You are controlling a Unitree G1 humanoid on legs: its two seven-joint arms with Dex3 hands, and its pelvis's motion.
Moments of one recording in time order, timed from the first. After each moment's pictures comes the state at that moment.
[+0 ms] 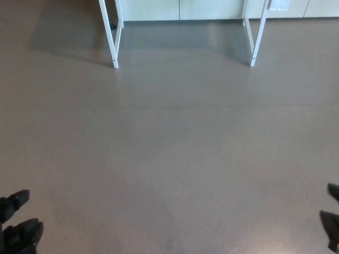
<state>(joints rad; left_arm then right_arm) 0.20 0.33 0.25 0.26 -0.13 0.12 -0.21 0.24 -0.30 -0.16 0.16 0.01 0.04 0.14</state>
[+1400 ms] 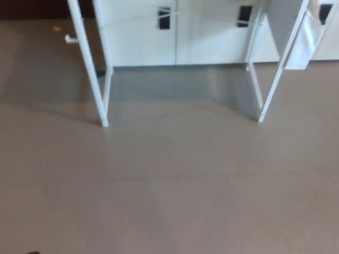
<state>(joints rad) 0.41 0.35 0.19 0.24 -0.16 0.20 -0.29 0.53 -0.27 -0.16 0.22 0.06 -0.08 0.21</state>
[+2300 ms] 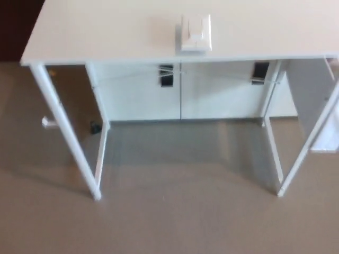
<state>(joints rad) 0.51 0.28 0.18 0.06 -0.17 0.24 -0.26 0.56 -0.28 -0.15 0.30 0.04 -0.14 0.20</state>
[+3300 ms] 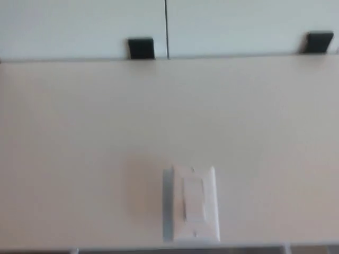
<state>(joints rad) 0.51 0.38 0.15 0.04 -0.16 0.32 -0.29 0.58 -0.28 -0.13 0.33 0.04 -0.19 0.19</state>
